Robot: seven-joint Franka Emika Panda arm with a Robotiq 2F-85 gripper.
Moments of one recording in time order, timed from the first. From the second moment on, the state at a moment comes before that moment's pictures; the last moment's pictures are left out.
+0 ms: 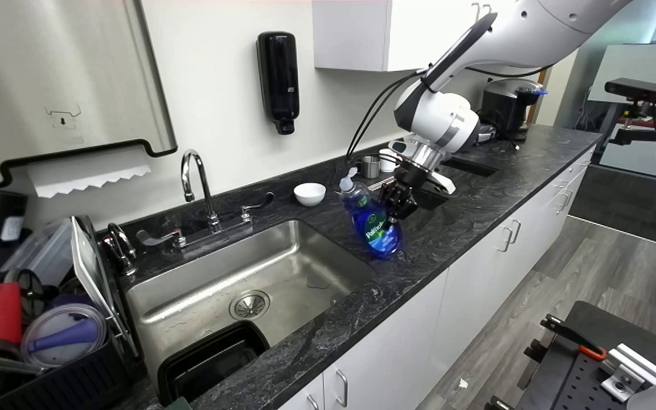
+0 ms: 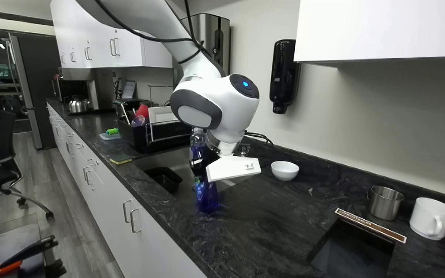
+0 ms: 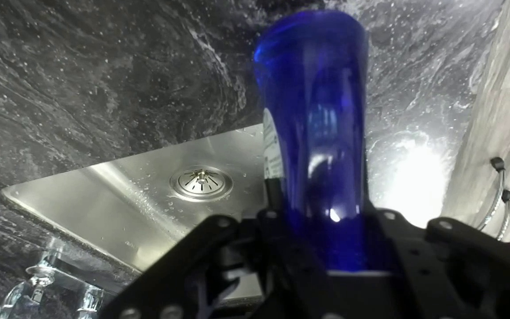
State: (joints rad) arm -0.14 0.40 -0.06 -2.08 0.84 2.33 -2.10
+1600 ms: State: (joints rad) arm -0.17 0.43 -0.02 -2.10 0.74 2.42 -2.09
